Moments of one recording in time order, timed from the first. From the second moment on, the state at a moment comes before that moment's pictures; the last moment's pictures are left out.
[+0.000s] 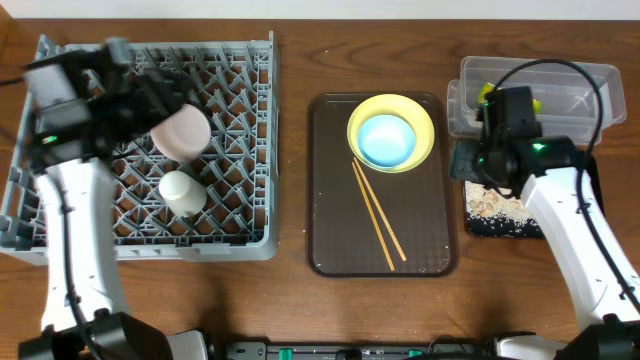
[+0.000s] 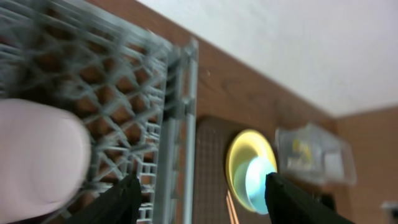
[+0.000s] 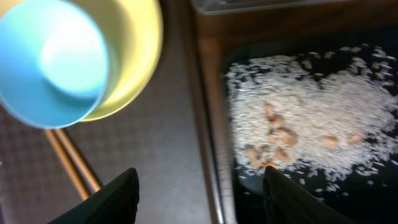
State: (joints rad) left arm 0.26 1.49 1.34 -0.63 0.66 -0.34; right arm 0.11 1.47 1.17 -0.88 0.03 0.31
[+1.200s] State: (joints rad) left arm -0.69 1.93 1.35 -0.04 -0.03 -0.17; right arm -0.07 1.47 1.17 -0.98 0.04 0.36
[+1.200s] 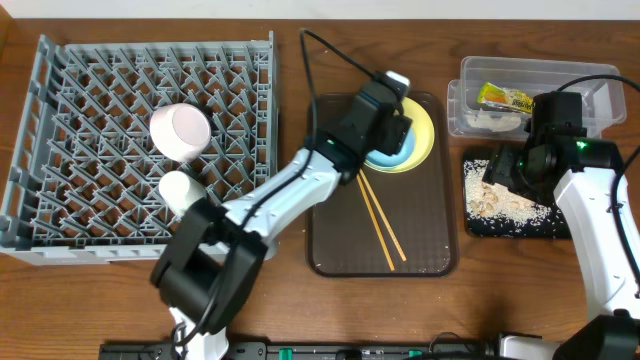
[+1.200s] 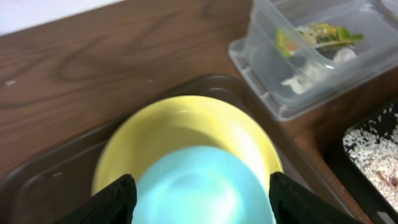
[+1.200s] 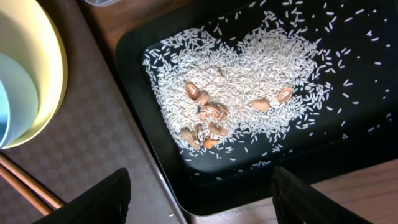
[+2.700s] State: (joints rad) left arm -0.77 2.12 1.35 -0.10 -0.04 -0.15; right arm -0.07 1.47 1.17 -1.01 0.04 0.36
